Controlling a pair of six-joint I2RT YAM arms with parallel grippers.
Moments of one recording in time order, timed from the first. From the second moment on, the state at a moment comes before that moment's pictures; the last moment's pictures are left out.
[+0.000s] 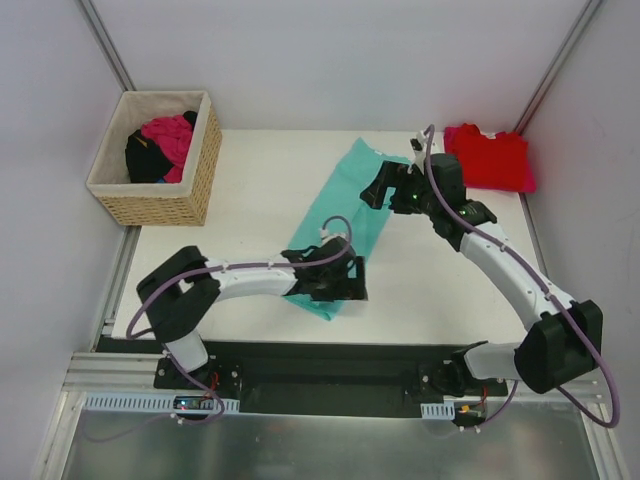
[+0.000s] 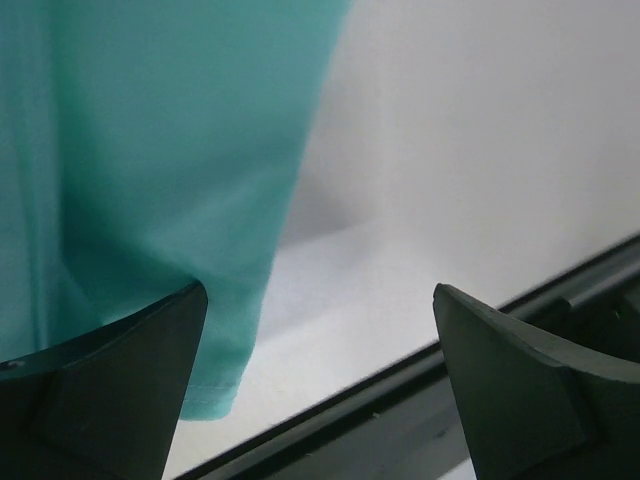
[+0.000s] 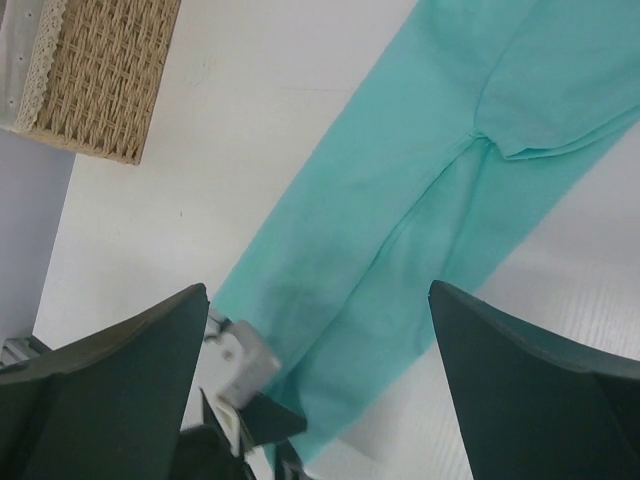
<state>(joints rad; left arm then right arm) -0.97 1.65 0.92 -0.24 0.00 -0.97 0.42 1.34 1.12 -0.27 -0.19 0.48</state>
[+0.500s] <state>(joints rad) -1.21 1.99 1.54 -0.28 0.26 -0.74 0.30 1.12 1.14 -0.55 -0.01 0.40</state>
